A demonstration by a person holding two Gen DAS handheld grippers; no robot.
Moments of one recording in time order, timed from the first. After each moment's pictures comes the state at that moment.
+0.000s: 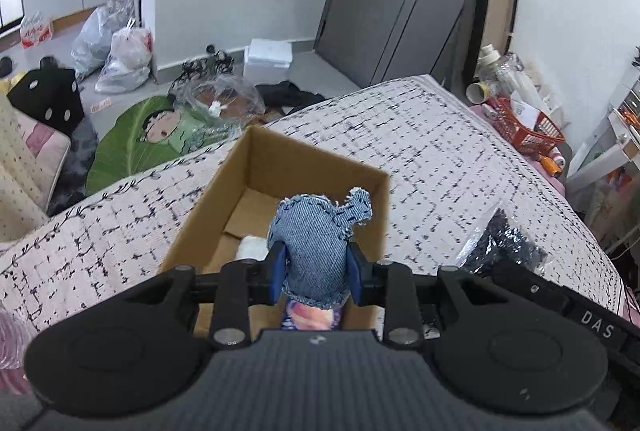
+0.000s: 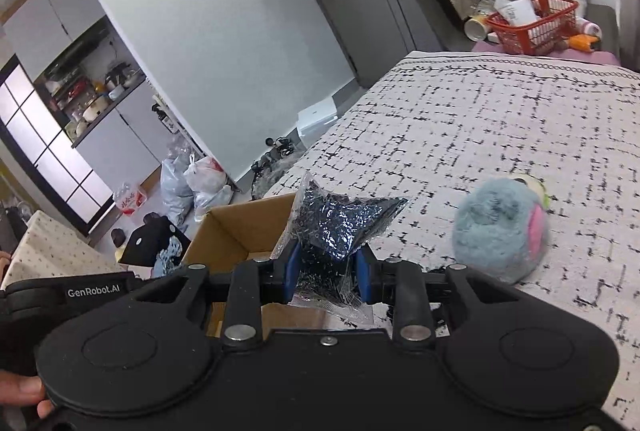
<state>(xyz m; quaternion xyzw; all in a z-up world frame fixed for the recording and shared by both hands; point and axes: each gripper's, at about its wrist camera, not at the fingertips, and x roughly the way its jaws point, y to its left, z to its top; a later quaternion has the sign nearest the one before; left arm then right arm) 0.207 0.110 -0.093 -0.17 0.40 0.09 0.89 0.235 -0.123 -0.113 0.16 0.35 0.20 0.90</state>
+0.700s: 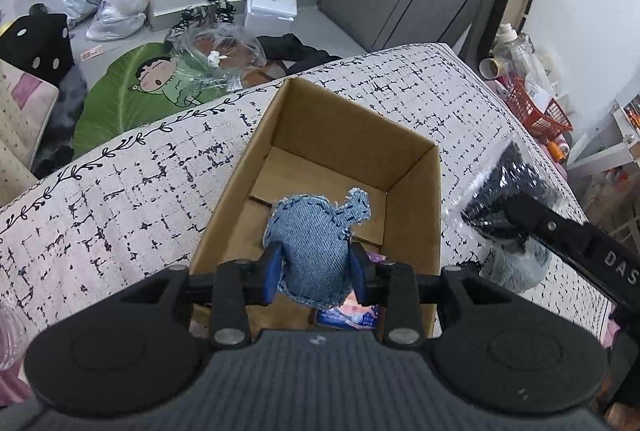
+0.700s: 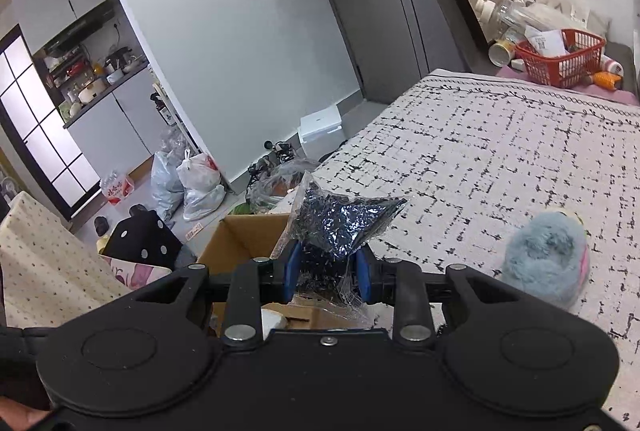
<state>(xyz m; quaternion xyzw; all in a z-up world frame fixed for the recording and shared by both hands) 0.214 0.160 -0.124 -0.21 0.46 0.06 0.86 0.243 -0.061 -0.103 0.11 0.33 0.19 0.92</state>
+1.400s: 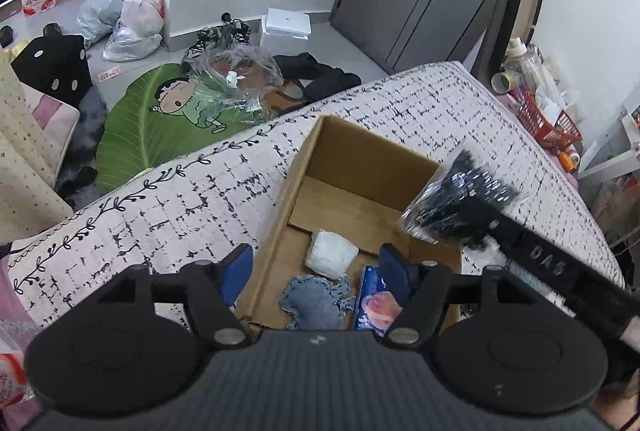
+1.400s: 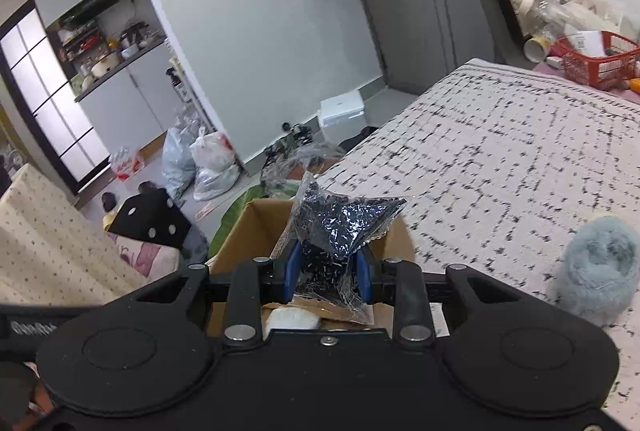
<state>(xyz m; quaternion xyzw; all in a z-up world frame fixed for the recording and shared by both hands) 0.204 0.187 -0.099 -0.19 0.44 0.08 0.87 0.255 -0.015 -0.114 0.09 0.35 0.22 0.91</state>
